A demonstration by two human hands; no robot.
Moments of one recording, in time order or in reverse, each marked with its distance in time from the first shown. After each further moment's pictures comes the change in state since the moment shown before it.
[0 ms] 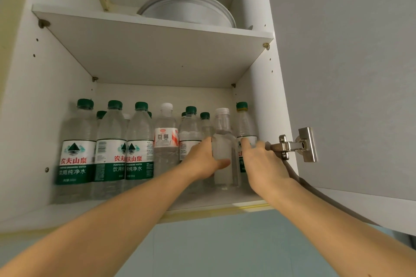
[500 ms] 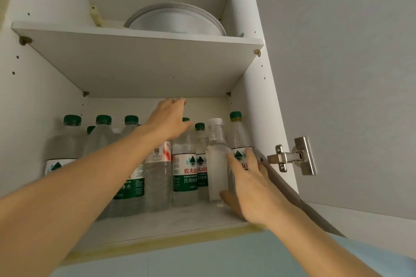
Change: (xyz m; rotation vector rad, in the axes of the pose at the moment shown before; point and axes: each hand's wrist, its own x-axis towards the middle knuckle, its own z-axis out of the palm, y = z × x) left_hand 0.058 0.021 -0.095 0.558 0.305 0.062; right_hand -0.009 0.005 0.011 0.414 -0.174 -0.100
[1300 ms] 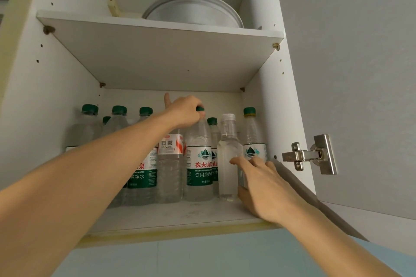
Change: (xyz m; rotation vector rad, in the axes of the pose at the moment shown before) left_hand 0.023 -0.012 0.003 0.025 -0.085 0.009; right_hand 0.001 0.002 0.001 -0.047 0.007 -0.106
